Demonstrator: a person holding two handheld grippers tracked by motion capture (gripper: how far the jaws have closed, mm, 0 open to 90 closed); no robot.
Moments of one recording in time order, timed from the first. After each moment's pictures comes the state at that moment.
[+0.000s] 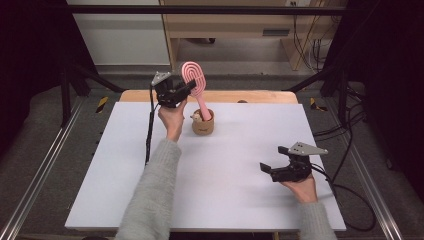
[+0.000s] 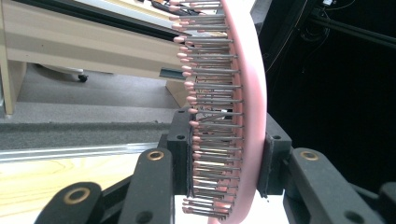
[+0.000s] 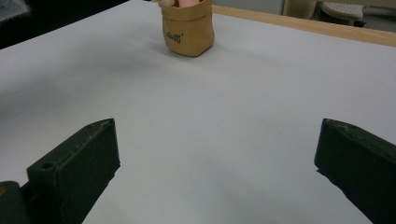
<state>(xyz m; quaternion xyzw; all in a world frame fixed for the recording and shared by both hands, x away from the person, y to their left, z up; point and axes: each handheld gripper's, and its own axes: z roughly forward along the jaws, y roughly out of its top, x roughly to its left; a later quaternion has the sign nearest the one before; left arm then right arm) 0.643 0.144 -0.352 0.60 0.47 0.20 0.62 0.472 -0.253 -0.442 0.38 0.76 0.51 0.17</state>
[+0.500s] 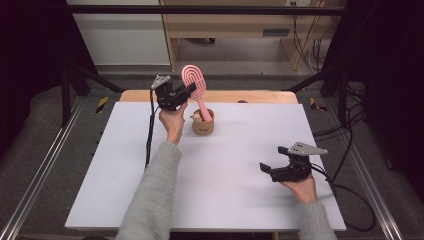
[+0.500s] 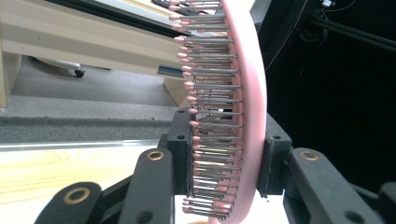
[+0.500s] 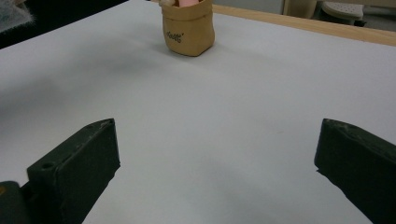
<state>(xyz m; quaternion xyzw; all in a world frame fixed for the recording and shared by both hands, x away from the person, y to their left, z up) 0.642 0.145 -0.364 0.60 0.47 0.19 0.62 0.472 -0.252 -0.442 0.38 0.76 0.51 0.17</state>
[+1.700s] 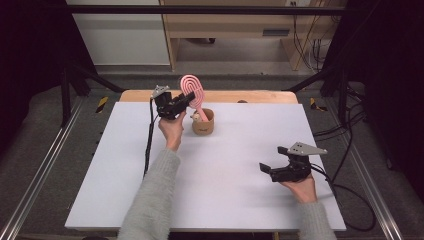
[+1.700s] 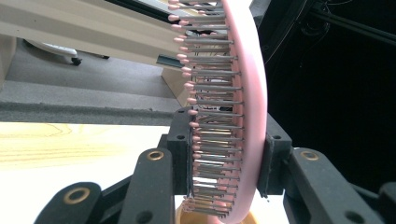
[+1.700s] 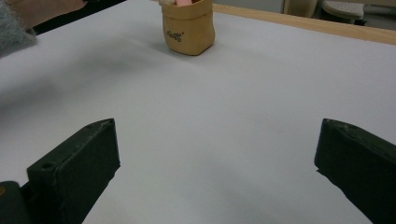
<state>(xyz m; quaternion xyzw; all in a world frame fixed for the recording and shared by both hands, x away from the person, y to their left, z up) 0.639 0.153 -0.396 0.60 0.48 0.17 0.62 0.472 -0.252 -0.442 0.38 0.76 0.51 0.17</state>
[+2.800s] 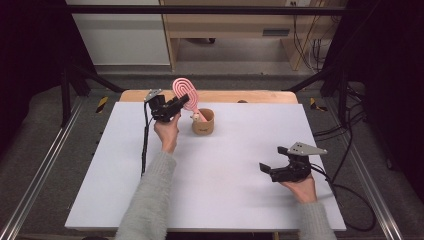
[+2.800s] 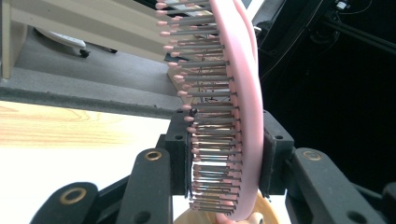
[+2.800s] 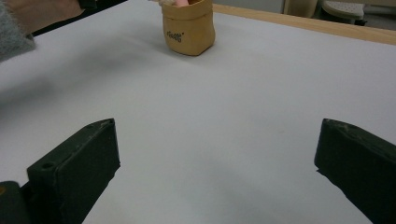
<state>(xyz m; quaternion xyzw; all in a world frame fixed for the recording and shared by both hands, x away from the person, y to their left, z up) 0.638 0.172 -0.408 0.58 0.50 0.16 0.62 0.472 -0.251 -0.443 0.38 0.76 0.51 0.17</state>
